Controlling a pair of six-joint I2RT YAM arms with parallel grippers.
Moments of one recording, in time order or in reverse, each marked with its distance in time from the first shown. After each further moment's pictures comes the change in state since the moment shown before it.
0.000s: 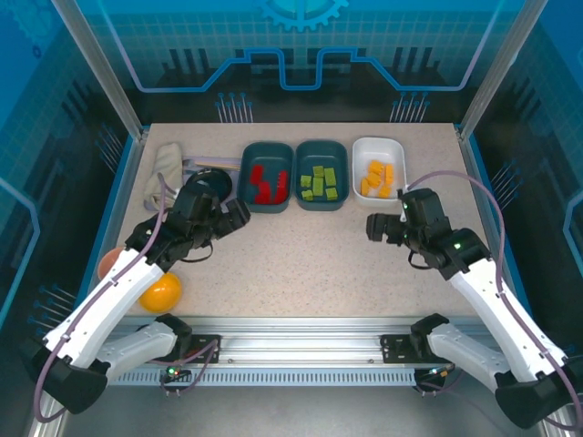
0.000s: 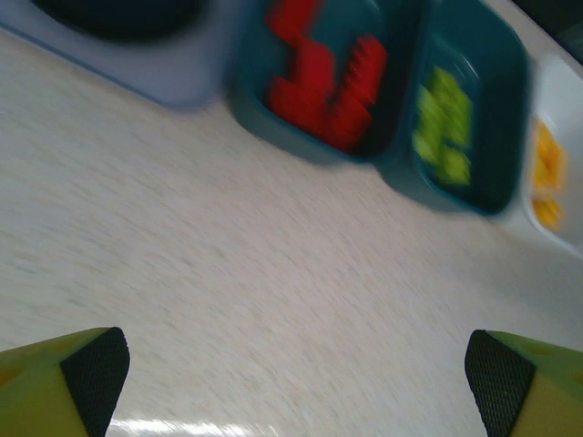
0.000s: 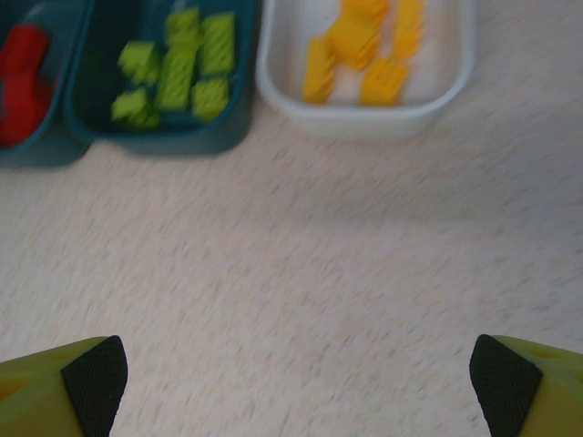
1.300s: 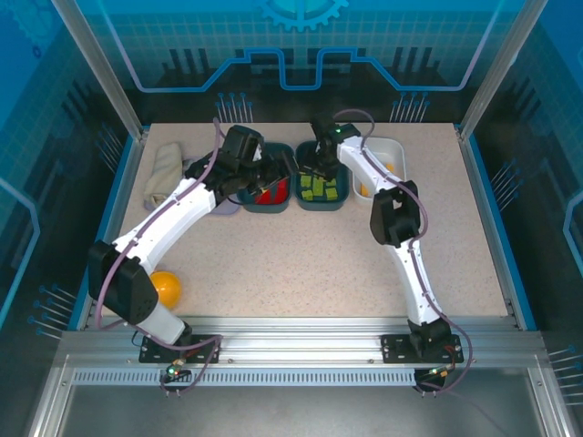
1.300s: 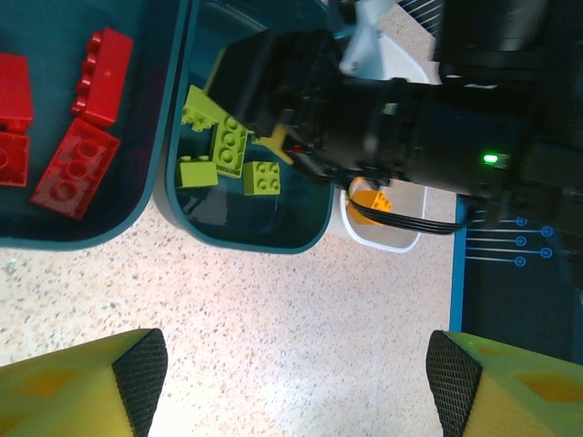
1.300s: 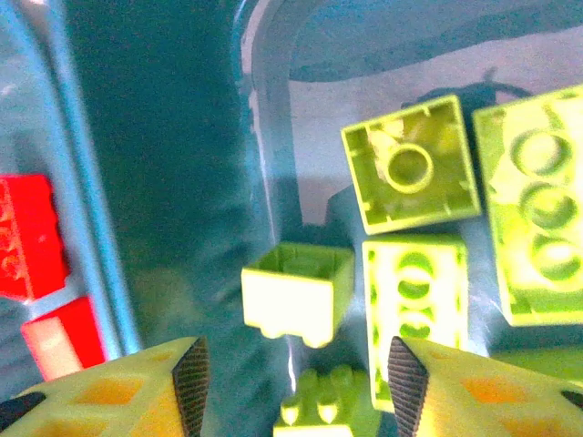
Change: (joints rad) left arm 0.008 0.566 0.408 0.262 0.402 -0.018; right arm 0.024 1.565 1.398 -0.183 -0.375 0.266
